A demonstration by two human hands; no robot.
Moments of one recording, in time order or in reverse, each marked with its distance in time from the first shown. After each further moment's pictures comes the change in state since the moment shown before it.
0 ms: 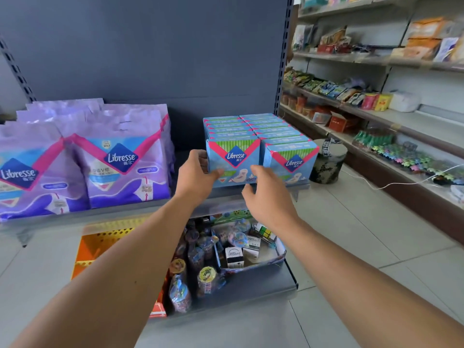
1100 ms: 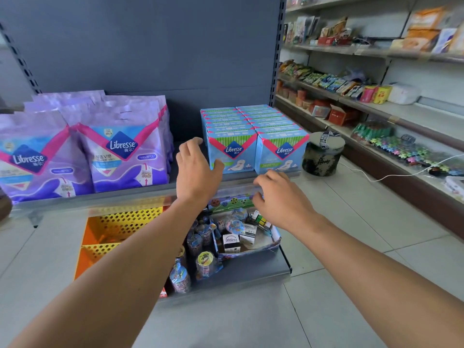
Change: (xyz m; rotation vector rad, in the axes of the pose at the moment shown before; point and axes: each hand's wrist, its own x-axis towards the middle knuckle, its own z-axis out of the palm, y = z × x) left_hand -0.056 0.026 0.003 0.247 0.164 0.141; right_hand -0.040 0.024 -0.033 -0.383 -0.178 -0.140
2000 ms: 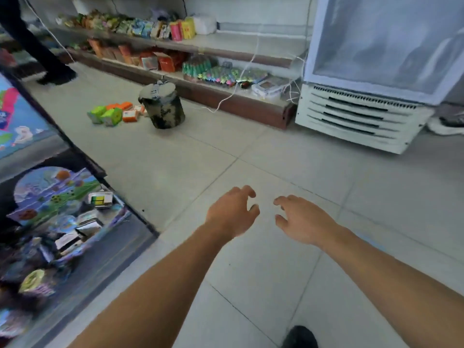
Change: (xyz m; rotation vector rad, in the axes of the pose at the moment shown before) left_hand -0.363 0.244 0.232 0.126 -1.076 0.607; right_hand -0.428 0.278 -0.006 0.075 -0.233 0.803
